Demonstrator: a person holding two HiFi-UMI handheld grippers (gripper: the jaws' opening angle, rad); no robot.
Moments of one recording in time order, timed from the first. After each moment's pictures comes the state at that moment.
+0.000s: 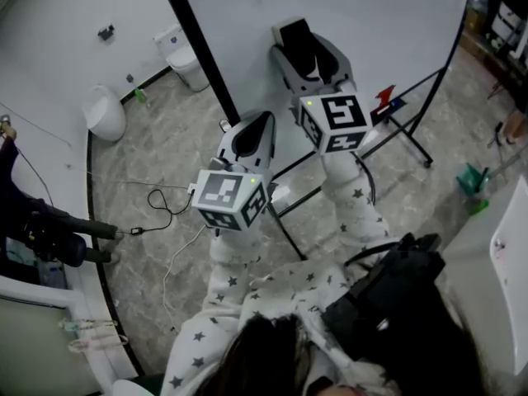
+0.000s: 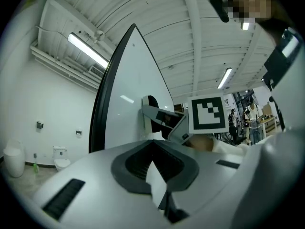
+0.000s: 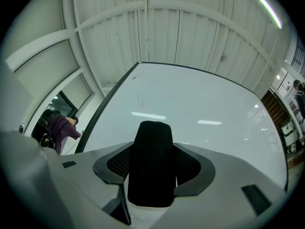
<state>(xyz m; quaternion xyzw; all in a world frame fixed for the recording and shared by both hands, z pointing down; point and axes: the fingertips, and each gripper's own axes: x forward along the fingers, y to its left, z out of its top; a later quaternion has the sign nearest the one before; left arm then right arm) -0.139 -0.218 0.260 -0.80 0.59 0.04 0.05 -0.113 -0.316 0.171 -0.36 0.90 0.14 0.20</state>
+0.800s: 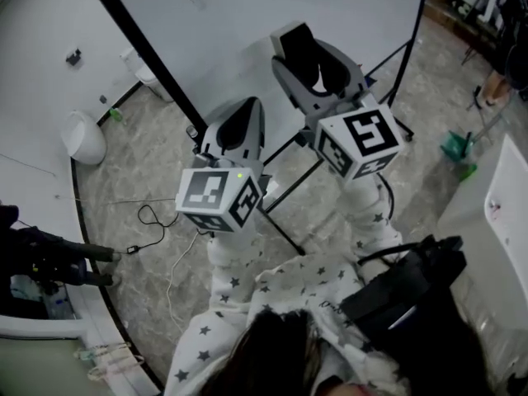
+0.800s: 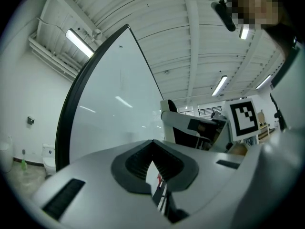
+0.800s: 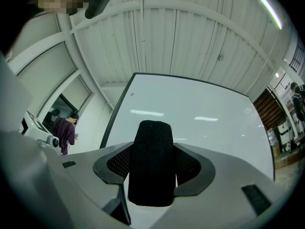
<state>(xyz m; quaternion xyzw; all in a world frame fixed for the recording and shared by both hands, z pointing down) -0.155 -0.263 0.230 -0.83 0.56 0.06 0.03 -0.099 -0.309 0.167 -0.36 0.91 0.11 0.16</state>
